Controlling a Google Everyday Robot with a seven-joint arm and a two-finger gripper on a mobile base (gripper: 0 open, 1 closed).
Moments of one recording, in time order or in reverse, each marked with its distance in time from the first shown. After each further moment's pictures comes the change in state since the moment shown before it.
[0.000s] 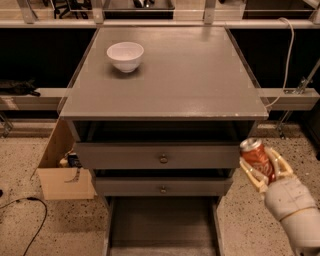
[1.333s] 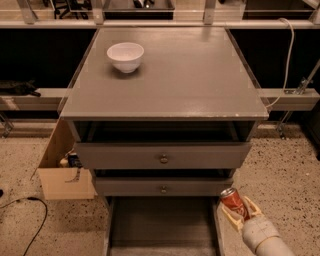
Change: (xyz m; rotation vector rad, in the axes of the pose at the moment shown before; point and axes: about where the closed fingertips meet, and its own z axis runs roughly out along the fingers) arm 0.198 0.095 -0.031 -0.146 0.314 0.141
